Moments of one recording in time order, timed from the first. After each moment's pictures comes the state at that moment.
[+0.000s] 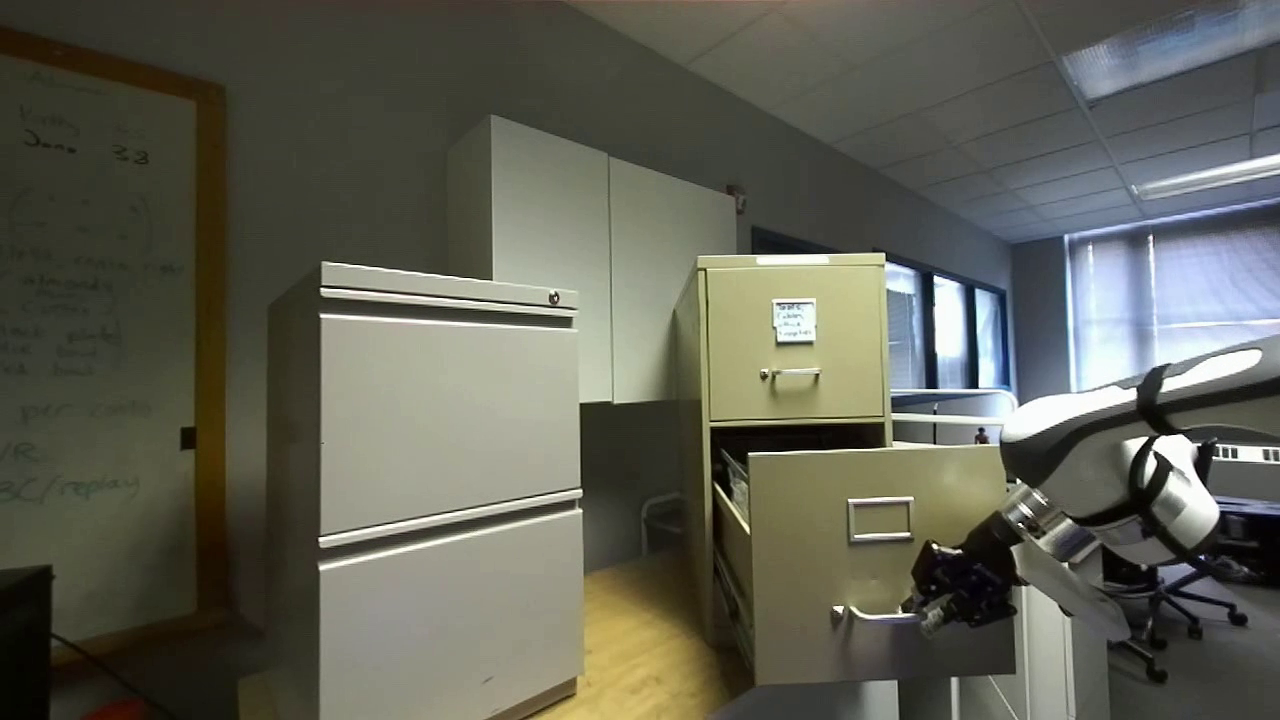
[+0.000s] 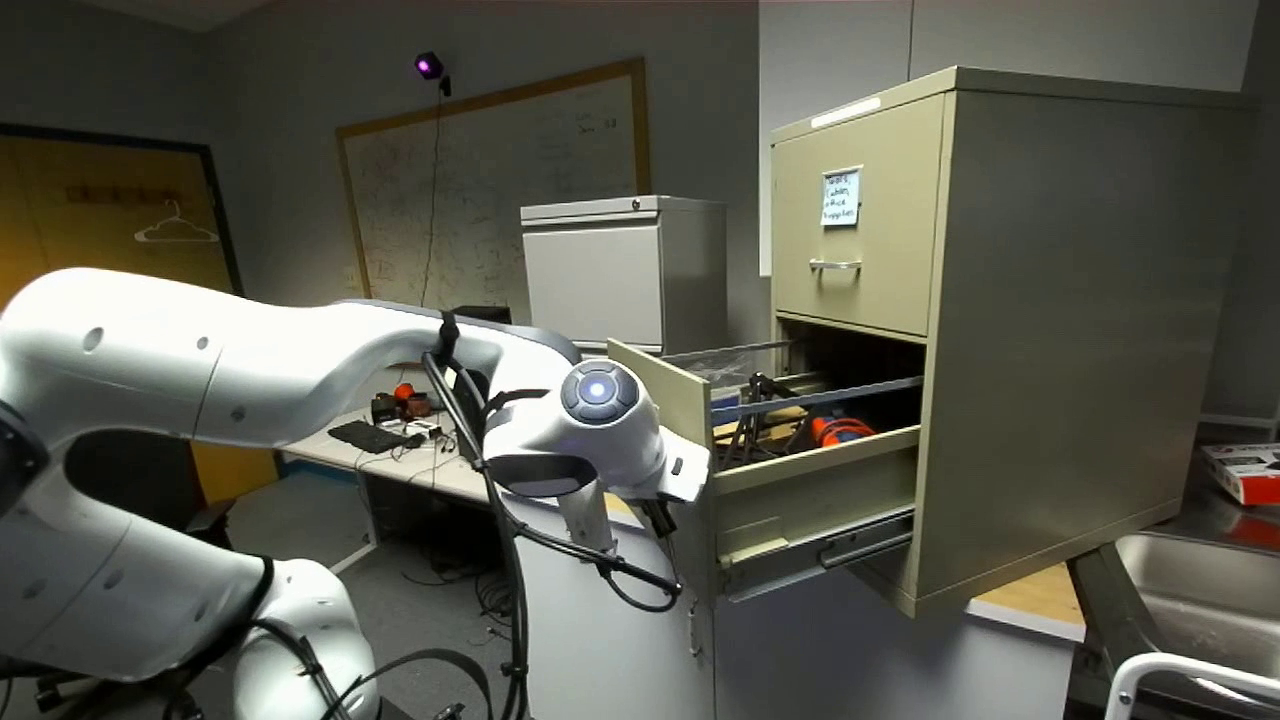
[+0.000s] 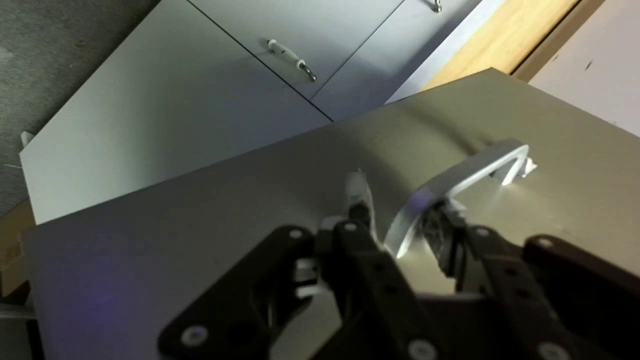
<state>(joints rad) -0.30 -0.72 -0.35 -2.72 0.59 2.40 -0.34</state>
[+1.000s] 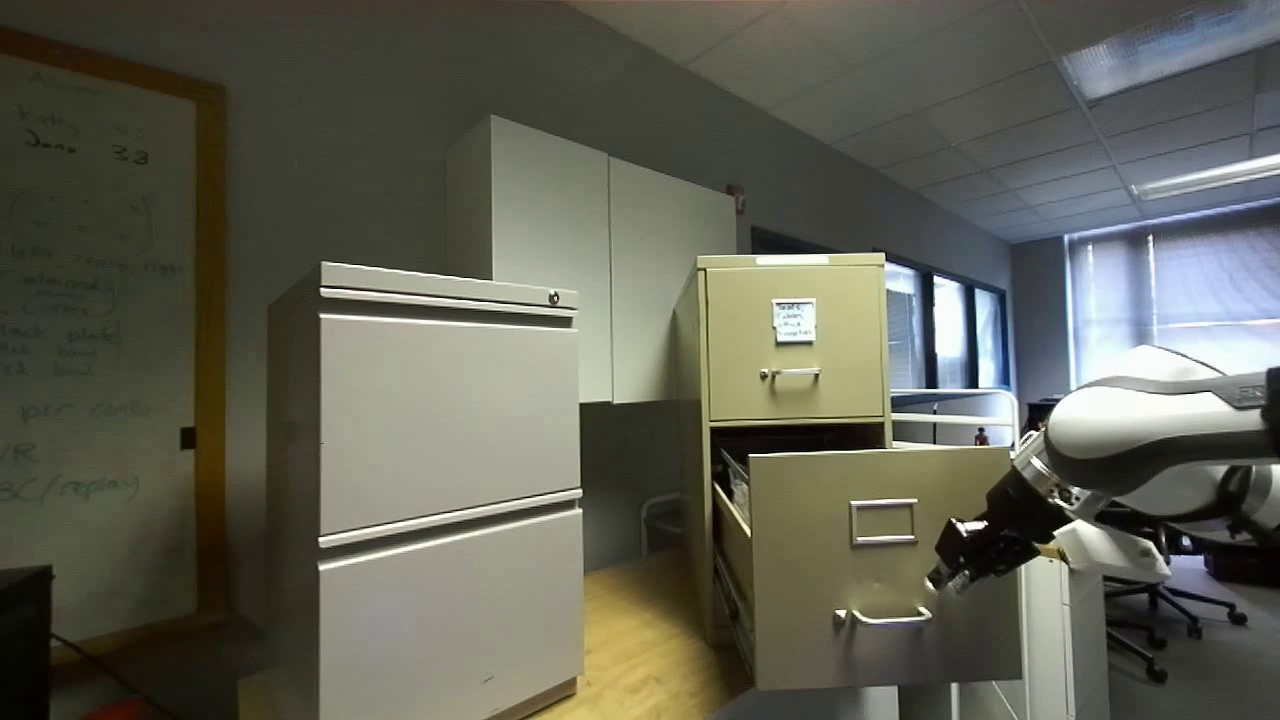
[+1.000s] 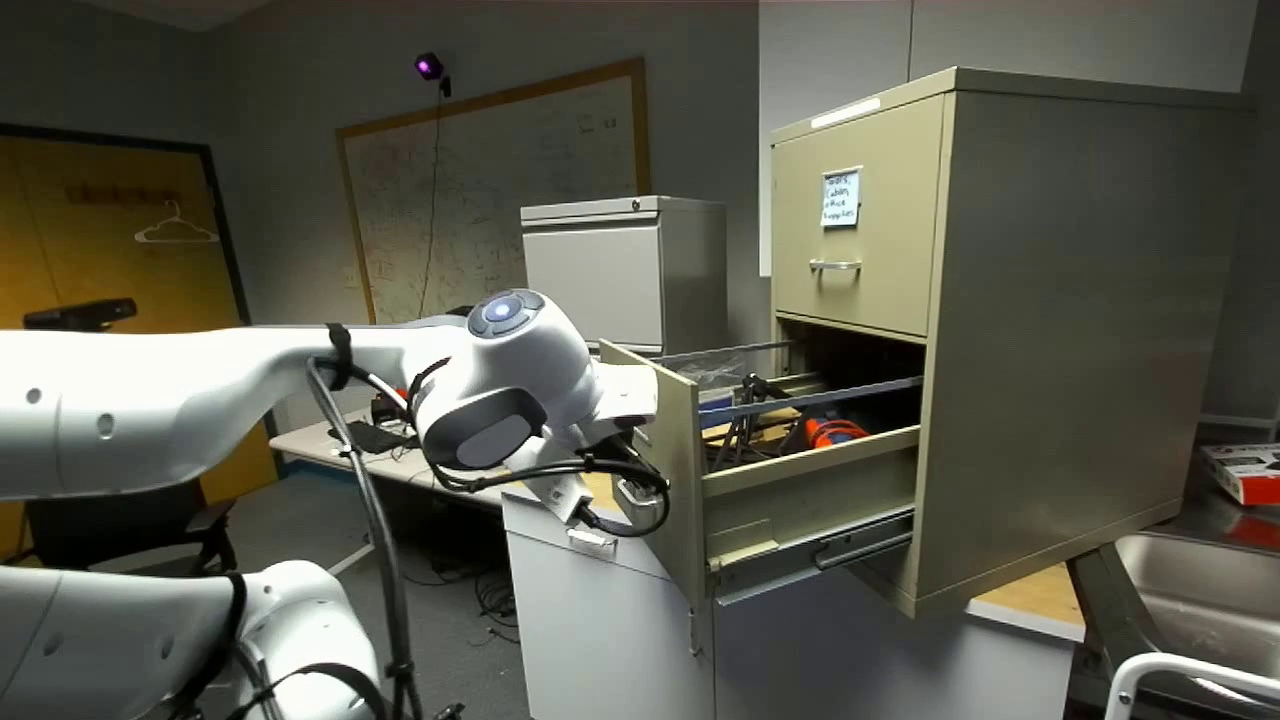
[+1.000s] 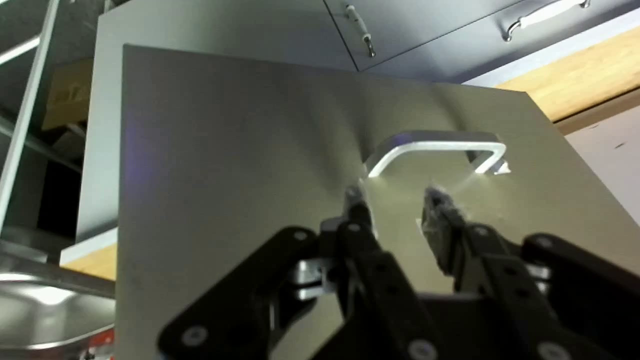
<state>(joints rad) -0.27 -0.99 -0.33 -2.76 0.14 2.39 -0.27</state>
